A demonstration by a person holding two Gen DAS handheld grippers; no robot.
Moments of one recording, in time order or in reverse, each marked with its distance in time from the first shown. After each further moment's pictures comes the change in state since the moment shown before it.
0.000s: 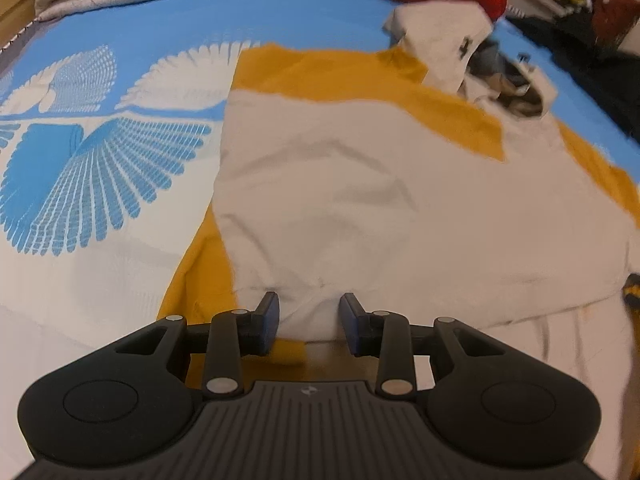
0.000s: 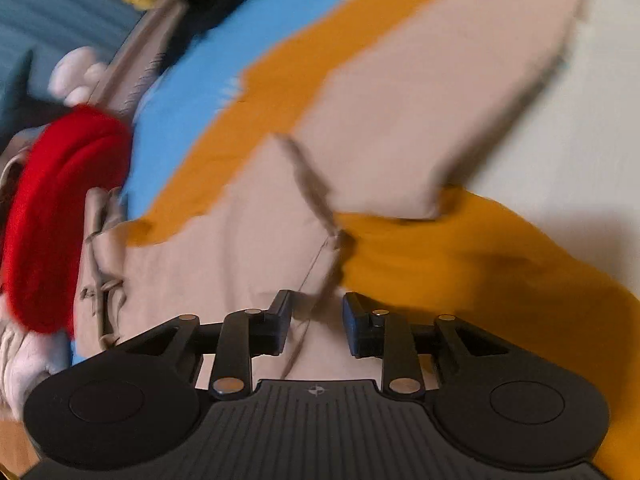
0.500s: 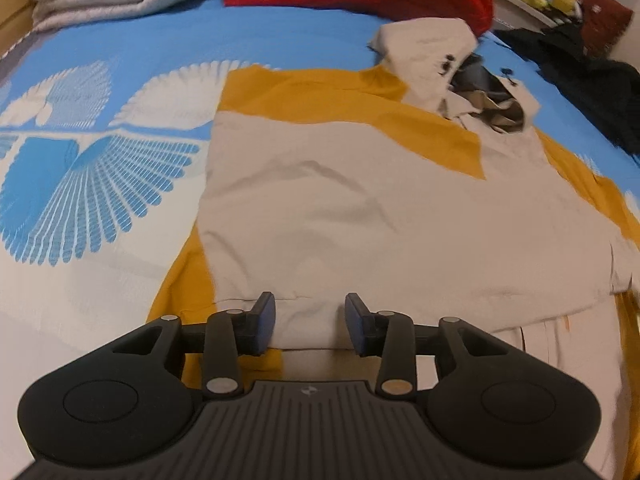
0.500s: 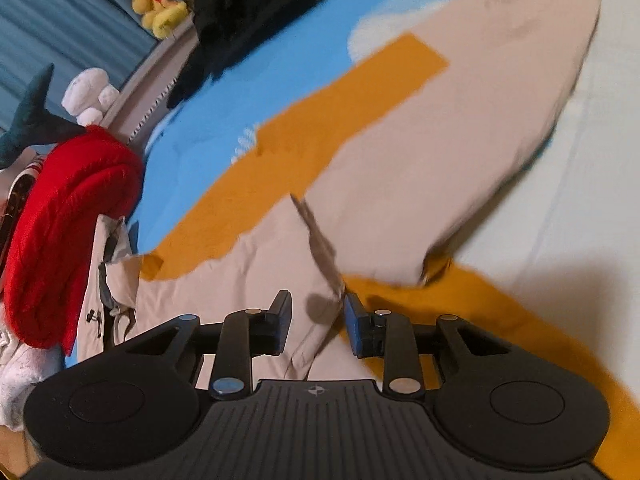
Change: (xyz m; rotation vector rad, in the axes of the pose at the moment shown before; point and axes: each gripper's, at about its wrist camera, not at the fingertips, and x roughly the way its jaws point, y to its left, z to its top) left arm -0.012 -0.015 -0.002 0.021 -0.036 -0.009; right arm -0.030 0.019 0.014 -0.097 -0.140 -0.022
